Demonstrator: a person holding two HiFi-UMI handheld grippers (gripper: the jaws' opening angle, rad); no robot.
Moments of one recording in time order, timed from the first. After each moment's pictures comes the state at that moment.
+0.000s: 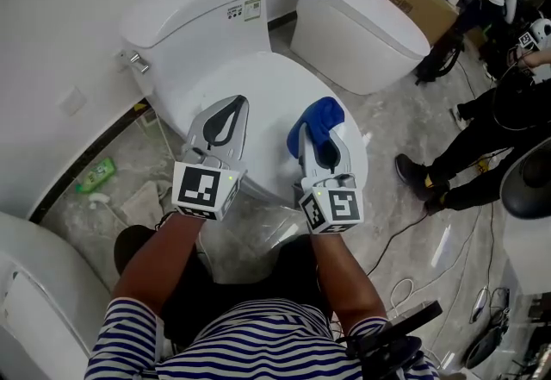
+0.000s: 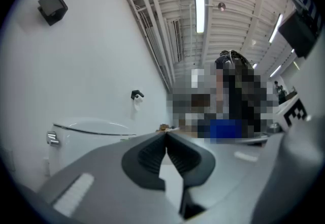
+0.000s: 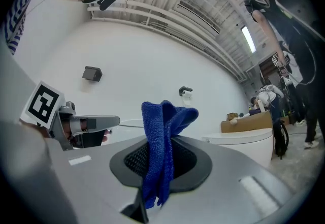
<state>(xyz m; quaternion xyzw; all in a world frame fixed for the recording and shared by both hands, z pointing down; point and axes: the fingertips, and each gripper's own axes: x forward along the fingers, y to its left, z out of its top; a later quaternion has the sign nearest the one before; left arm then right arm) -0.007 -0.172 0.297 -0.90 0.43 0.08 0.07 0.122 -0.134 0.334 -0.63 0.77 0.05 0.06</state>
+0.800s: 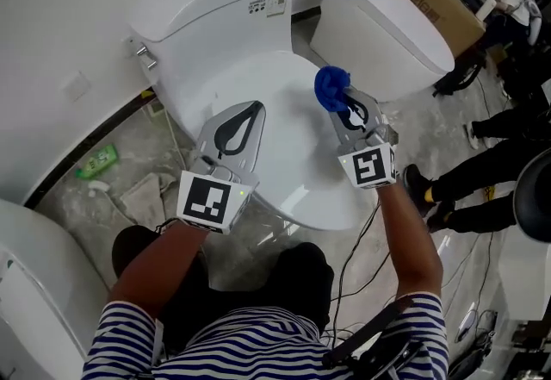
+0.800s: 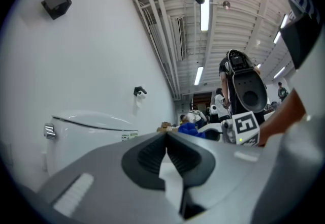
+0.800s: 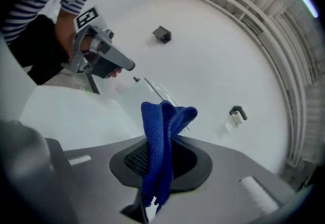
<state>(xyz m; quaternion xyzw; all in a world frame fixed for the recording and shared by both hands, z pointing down) -0.004 -0.195 0.307 -0.89 0.44 0.08 0.04 0.137 -0.250 0.349 -0.42 0.79 0.35 -0.27</state>
